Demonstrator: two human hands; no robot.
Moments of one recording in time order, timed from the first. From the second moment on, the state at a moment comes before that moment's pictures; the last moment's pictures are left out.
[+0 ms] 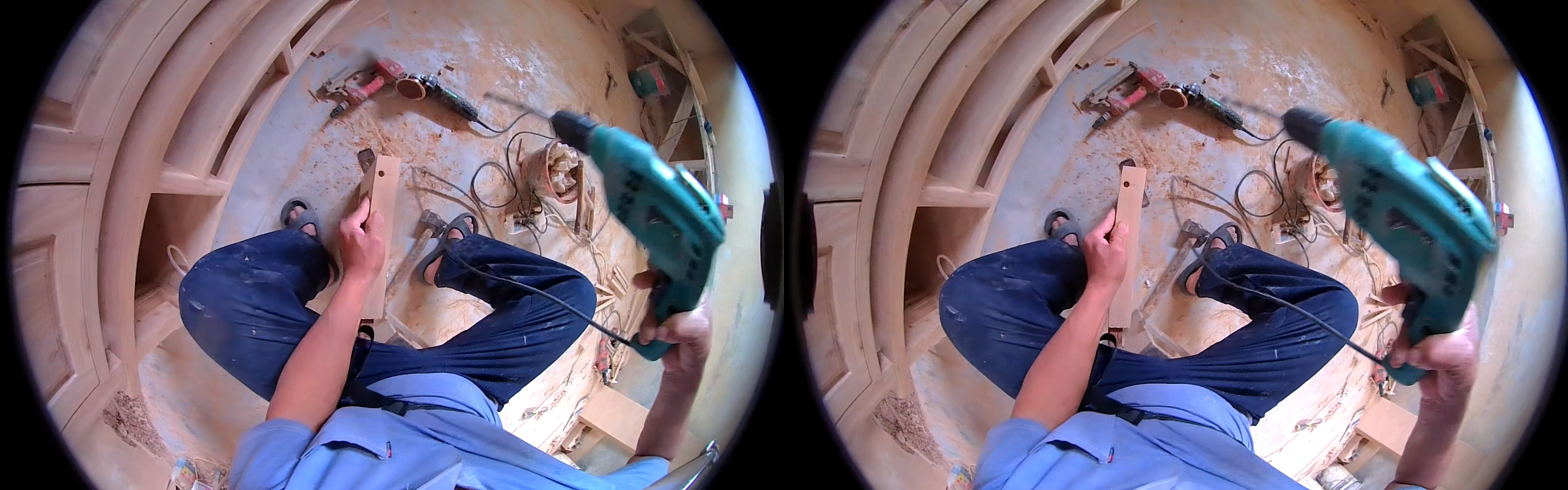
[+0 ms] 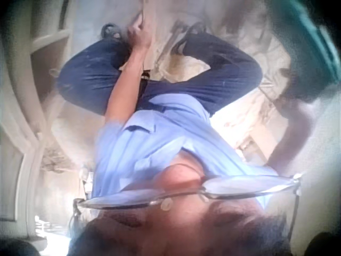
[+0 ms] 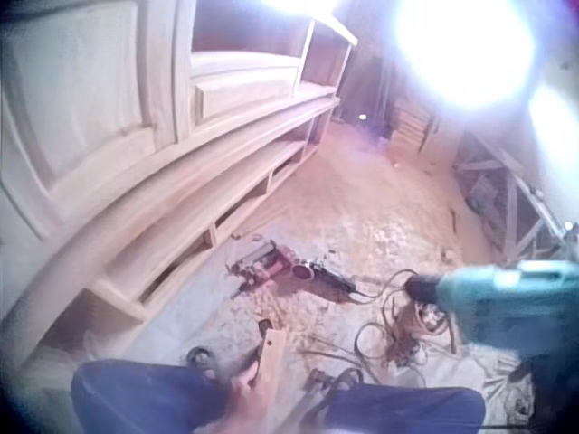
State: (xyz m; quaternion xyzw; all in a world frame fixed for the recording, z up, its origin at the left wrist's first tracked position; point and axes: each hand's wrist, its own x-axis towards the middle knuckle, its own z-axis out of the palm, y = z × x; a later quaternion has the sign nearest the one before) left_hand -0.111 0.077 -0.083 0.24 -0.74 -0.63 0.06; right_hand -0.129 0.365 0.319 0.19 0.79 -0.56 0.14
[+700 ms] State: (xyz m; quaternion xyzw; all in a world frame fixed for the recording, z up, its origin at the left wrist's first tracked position) left_hand -0.105 0.097 -0.065 0.25 -0.77 -0.58 0.06; right_hand -0.184 0.273 0.284 0.27 0.83 -0.34 0.35
